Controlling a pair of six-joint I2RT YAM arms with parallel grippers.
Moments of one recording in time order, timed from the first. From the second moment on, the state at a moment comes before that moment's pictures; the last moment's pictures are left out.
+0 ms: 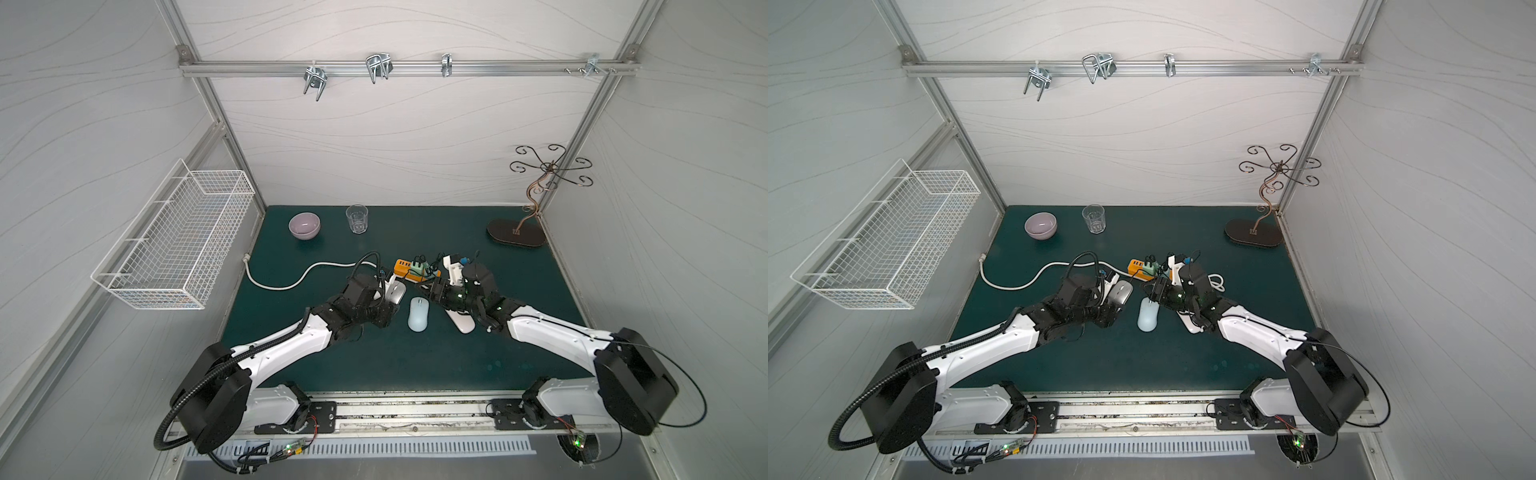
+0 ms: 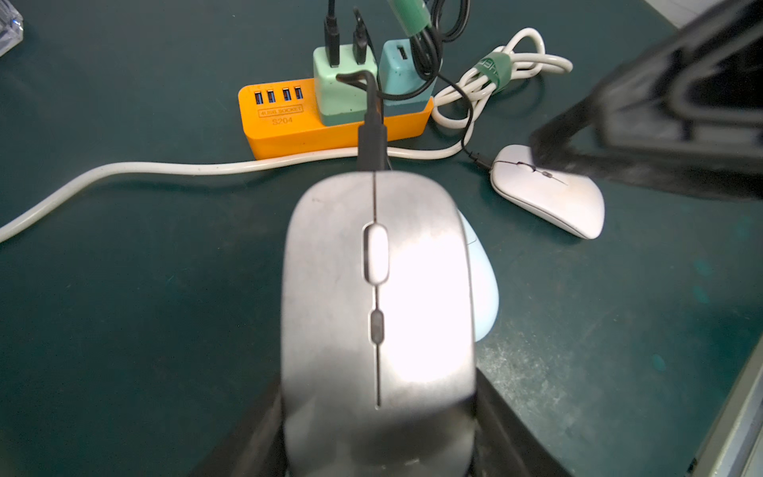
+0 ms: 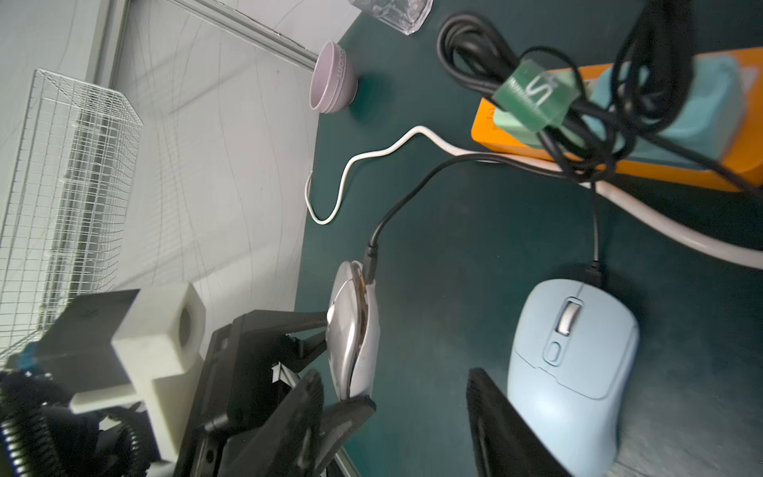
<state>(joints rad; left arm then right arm) -0.69 1.25 0.67 -0.15 0.07 -0.16 0.70 1.36 0.66 0.24 -0.36 0.97</state>
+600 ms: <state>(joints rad) -0.69 1.23 0.67 -0.16 0.11 -0.18 0.72 1.55 0.76 0.44 -0.45 1.04</state>
